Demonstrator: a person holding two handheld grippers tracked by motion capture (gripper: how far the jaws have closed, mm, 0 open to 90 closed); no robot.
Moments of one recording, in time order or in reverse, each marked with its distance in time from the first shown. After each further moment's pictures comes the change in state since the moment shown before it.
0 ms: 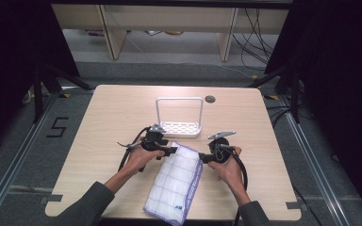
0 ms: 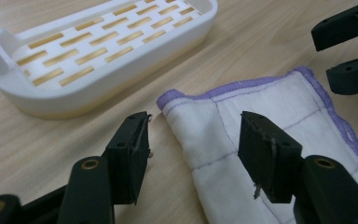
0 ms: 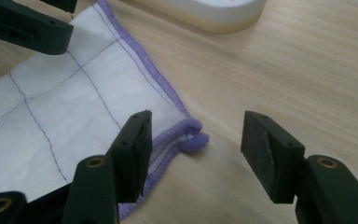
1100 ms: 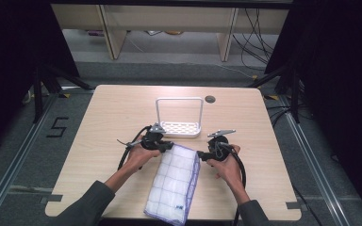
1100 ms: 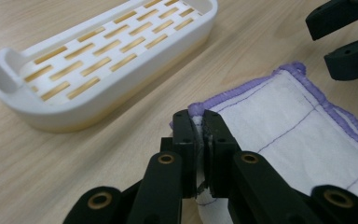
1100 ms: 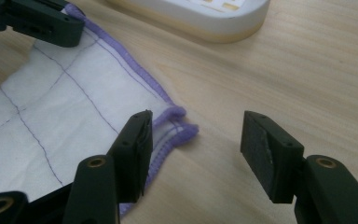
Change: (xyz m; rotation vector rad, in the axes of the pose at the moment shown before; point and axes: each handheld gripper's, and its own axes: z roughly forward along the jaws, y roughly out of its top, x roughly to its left) left arm 0.009 -0.006 -0.007 -0.008 0.006 0.078; right arm -0.001 0.006 0.005 -0.010 0.024 0.029
